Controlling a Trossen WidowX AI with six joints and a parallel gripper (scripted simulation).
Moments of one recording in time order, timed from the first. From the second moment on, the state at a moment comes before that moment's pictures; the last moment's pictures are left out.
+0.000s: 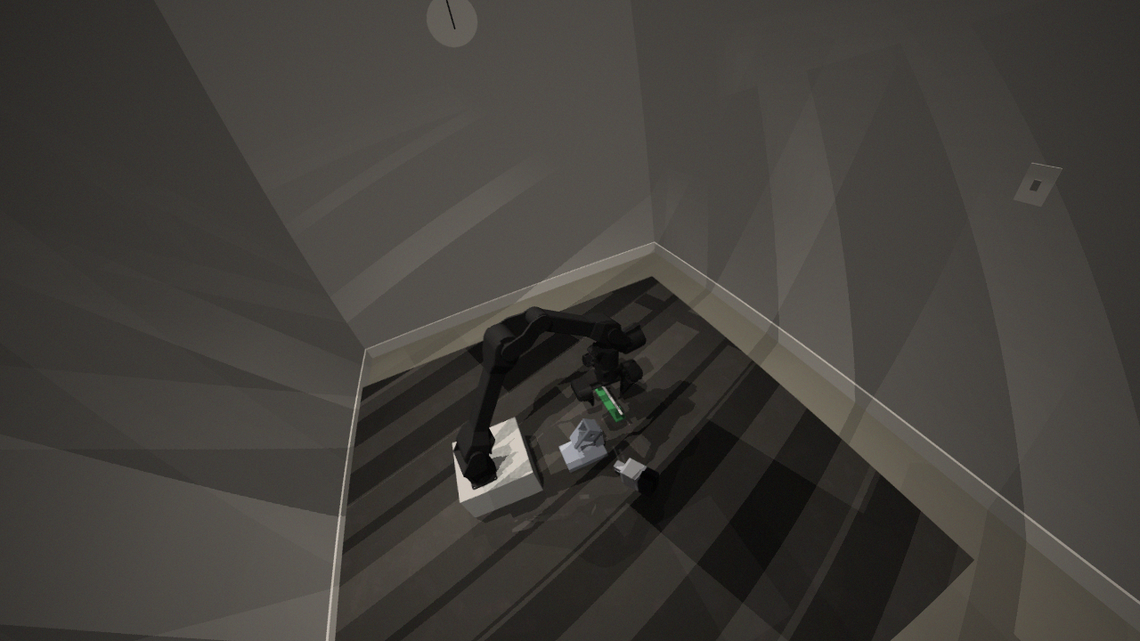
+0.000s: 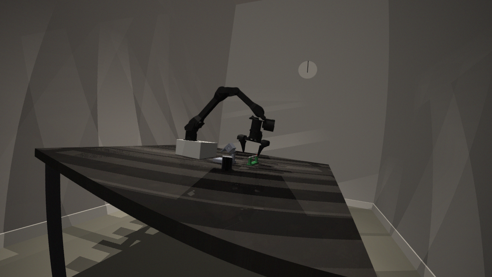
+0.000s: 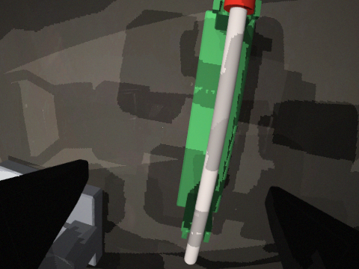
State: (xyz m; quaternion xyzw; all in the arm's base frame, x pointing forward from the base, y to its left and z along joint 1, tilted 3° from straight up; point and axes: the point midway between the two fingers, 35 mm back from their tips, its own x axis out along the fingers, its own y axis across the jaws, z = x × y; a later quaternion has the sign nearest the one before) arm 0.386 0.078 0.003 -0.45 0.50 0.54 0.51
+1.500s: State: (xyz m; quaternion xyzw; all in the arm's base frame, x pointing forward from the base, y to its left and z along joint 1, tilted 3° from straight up) arm 0.381 0.050 0.099 -0.35 0.59 0.45 0.57
